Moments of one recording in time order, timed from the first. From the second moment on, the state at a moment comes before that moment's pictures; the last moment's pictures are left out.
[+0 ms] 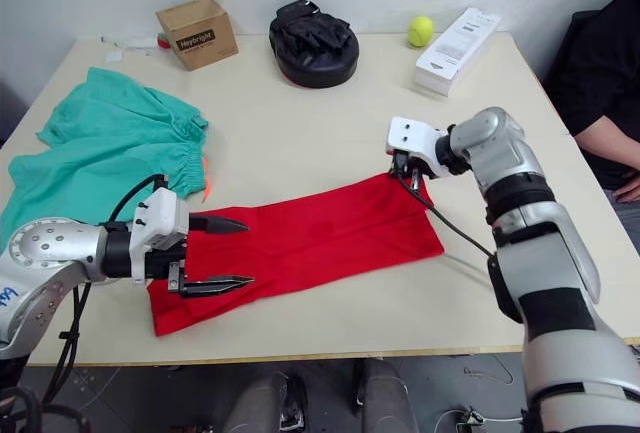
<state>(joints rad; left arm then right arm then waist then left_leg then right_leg) -0.22 0.92 0.10 -0.49 -0.57 0.64 -0.98 -1.28 -0.54 0.39 1.12 -0.25 -0.11 1.11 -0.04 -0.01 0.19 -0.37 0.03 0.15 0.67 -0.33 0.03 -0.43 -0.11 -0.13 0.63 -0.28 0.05</state>
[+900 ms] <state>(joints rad) -0.26 0.90 0.04 -0.45 -0.56 0.64 -0.98 -0.46 -0.85 0.14 0.06 -0.07 -0.11 1.19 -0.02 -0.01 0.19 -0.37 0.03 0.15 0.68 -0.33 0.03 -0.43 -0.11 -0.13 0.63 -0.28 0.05</state>
